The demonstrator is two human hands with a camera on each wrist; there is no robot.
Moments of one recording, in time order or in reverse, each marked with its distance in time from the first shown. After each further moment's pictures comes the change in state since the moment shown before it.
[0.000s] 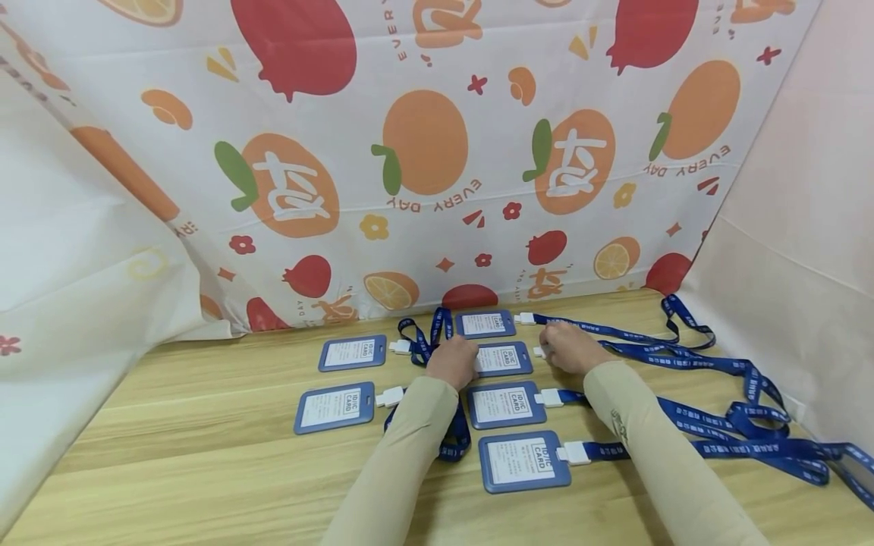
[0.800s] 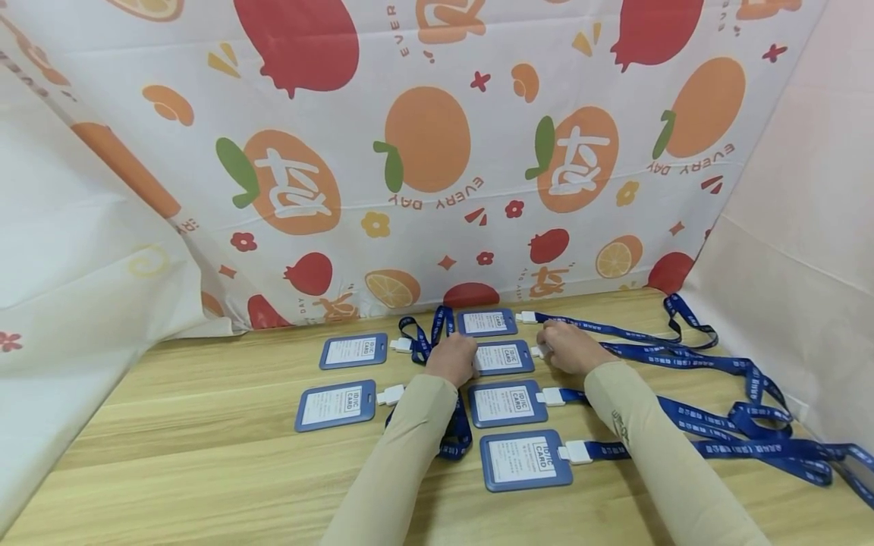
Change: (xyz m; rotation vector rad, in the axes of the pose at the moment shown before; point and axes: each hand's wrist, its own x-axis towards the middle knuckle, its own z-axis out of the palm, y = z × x) left_hand 0.003 -0.005 0.002 -0.049 -0.002 0.000; right_hand 0.004 -0.002 0.000 -0.004 -0.037 -0.028
